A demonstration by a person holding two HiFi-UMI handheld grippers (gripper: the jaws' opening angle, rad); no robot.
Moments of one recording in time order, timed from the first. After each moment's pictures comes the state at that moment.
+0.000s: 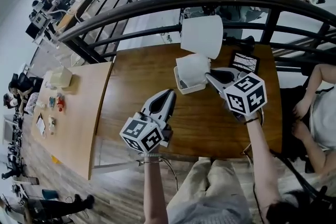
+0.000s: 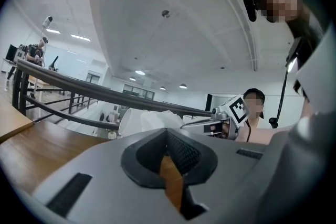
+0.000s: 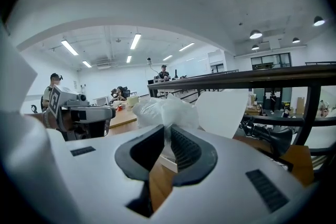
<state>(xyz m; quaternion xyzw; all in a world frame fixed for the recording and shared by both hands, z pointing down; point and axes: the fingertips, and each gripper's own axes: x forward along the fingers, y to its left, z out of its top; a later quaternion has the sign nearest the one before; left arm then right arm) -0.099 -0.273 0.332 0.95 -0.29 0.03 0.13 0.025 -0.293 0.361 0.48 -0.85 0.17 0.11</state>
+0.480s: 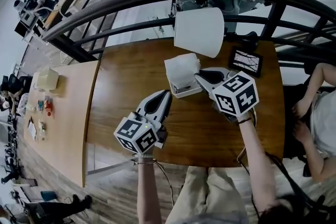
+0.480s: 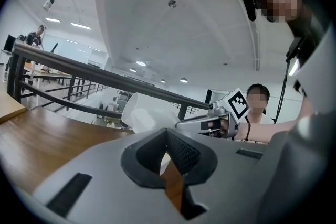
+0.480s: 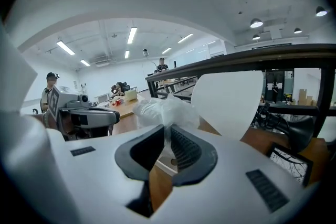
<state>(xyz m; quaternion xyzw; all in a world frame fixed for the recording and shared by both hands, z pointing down) -0.088 -0.320 0.389 0.95 -0.27 0.06 0.16 0.012 -0.343 0.414 0.47 -0.85 0.21 0.13</state>
